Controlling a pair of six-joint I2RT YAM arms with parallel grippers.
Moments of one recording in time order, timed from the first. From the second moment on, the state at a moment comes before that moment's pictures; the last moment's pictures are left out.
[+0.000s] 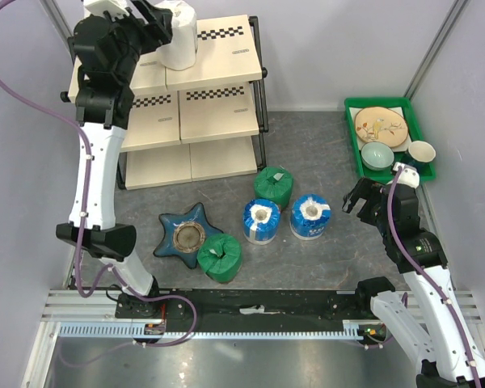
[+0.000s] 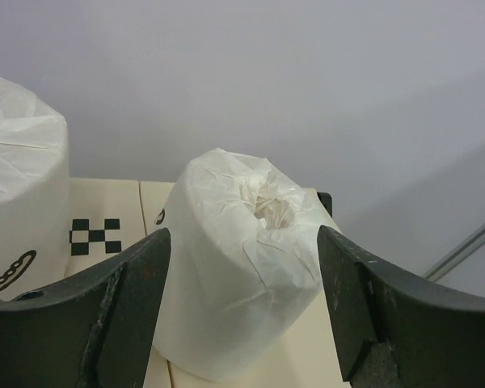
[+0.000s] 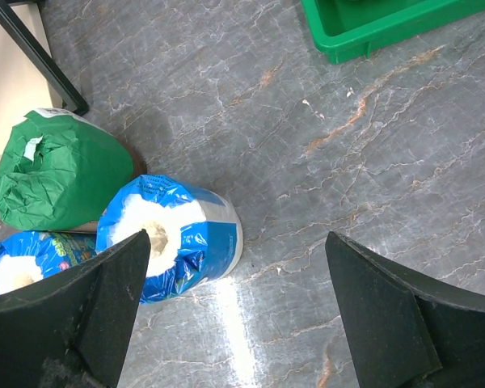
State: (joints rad) left arm -0.17 1.74 2.30 -0.36 -0.02 -0.36; right arm 0.20 0.65 0.83 -0.74 0.21 0.50
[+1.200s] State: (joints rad) left arm 0.25 1.80 2.33 -0.32 0.13 -0.59; right arm 0.20 0.67 0.82 -0.74 0.19 0.48
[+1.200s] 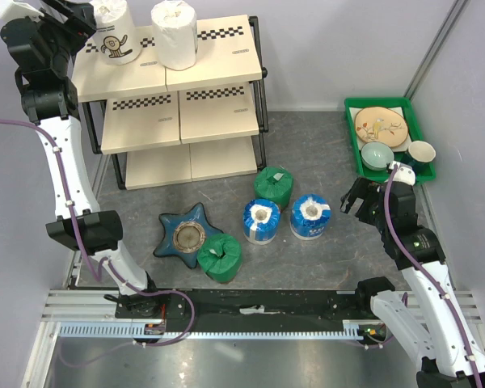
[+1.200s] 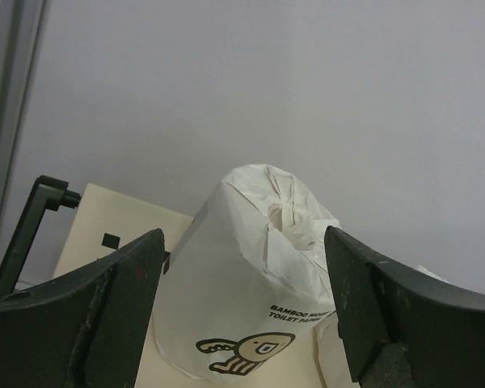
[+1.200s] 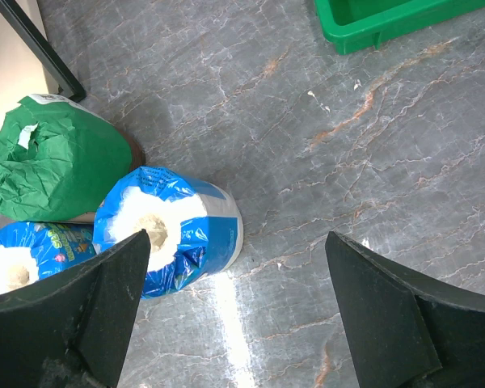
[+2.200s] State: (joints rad) left arm 0.28 1.86 2.30 -0.20 0.34 -0.72; right arm 0.20 0.67 0.82 -0.73 0.18 0.48
